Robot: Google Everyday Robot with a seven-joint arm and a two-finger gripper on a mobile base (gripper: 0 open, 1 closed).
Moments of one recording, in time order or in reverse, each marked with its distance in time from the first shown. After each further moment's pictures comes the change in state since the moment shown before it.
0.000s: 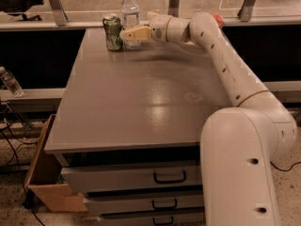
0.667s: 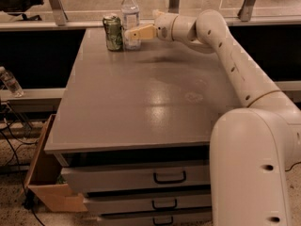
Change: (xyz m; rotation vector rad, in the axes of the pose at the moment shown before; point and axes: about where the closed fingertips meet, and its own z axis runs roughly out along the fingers) arm -0.006 0.001 -0.020 0.017 0.017 -0.013
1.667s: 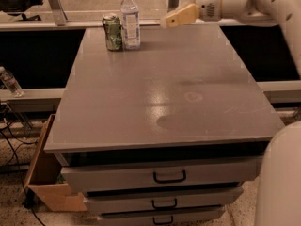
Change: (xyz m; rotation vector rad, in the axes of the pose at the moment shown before) arm -0.083 0.037 -0.141 -0.058 0.125 -0.134
